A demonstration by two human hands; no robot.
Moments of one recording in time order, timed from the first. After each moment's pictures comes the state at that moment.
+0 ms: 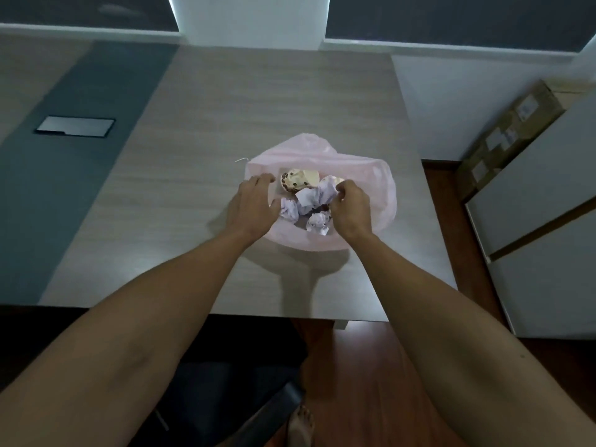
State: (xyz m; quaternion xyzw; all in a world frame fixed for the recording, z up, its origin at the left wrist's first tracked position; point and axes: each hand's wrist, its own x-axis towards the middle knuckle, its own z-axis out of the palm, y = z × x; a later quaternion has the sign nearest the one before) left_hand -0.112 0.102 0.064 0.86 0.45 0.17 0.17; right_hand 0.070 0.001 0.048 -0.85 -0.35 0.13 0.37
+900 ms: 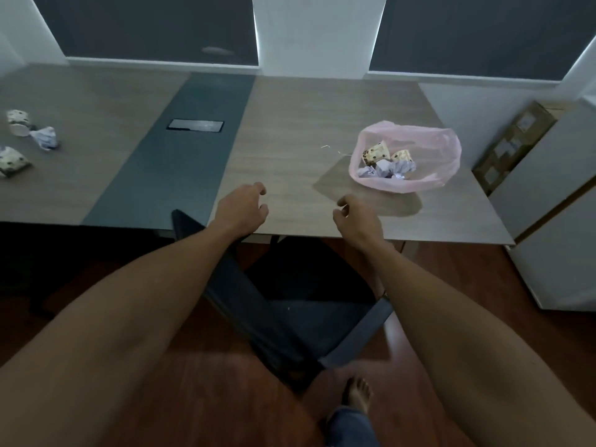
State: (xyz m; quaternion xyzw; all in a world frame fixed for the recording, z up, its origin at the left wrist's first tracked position) left_hand -0.543 0.045 0.123 0.88 0.43 0.11 0.13; right_hand -0.325 -0.111 0.106 -0.84 -0.43 0.12 0.30
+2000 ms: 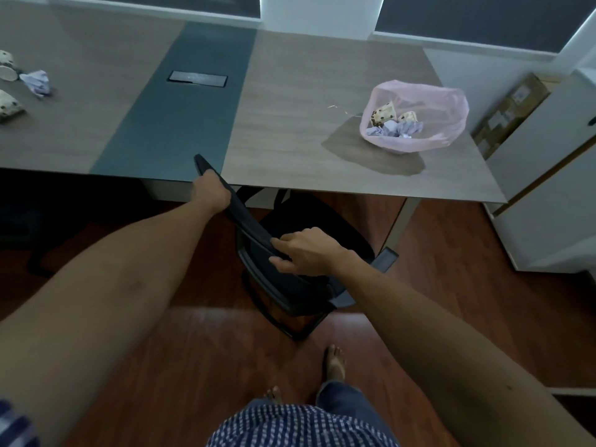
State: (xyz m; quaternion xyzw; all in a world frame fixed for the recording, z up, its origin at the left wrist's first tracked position) left_hand -0.674 0.030 0.081 0.73 0.62 0.10 0.29; right_hand -0.520 -0.174 0.073 -0.58 -0.81 0.03 -0.03
